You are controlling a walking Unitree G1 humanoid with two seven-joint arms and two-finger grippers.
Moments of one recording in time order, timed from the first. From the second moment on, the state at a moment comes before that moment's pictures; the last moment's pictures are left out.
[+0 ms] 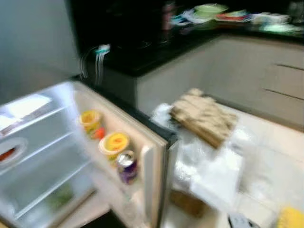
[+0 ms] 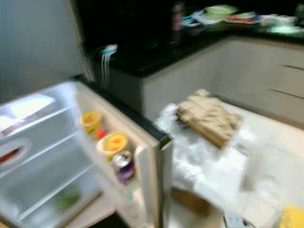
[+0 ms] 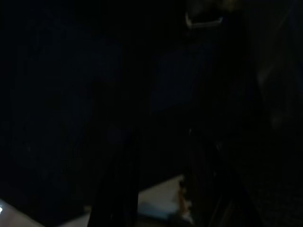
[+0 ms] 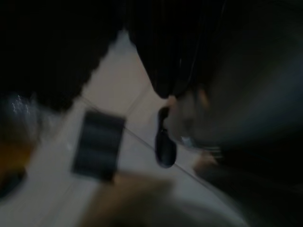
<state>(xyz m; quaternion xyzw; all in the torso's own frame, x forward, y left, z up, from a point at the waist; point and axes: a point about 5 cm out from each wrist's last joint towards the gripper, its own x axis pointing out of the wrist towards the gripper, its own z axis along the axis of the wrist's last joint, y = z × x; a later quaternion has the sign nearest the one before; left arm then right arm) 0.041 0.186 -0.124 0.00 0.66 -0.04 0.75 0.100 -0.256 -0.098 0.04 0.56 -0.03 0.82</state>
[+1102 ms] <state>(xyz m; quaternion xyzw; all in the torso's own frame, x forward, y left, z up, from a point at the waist) 0.044 0.188 -0.124 0.00 0.65 -0.03 0.76 0.116 -0.252 -0.094 0.04 0.55 0.00 0.84</state>
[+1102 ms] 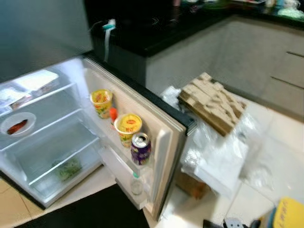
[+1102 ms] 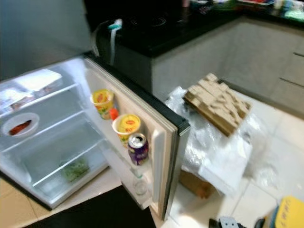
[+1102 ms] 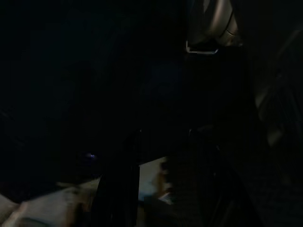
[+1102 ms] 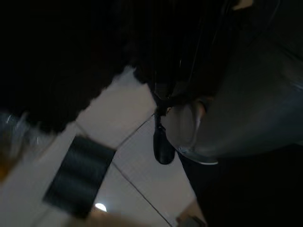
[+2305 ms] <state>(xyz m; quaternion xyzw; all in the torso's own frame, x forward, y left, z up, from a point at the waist) 0.040 0.185 -0.125 -0.01 0.66 -0.03 0.75 0.269 -0.268 0.005 0.10 0.22 -0.01 0.97</state>
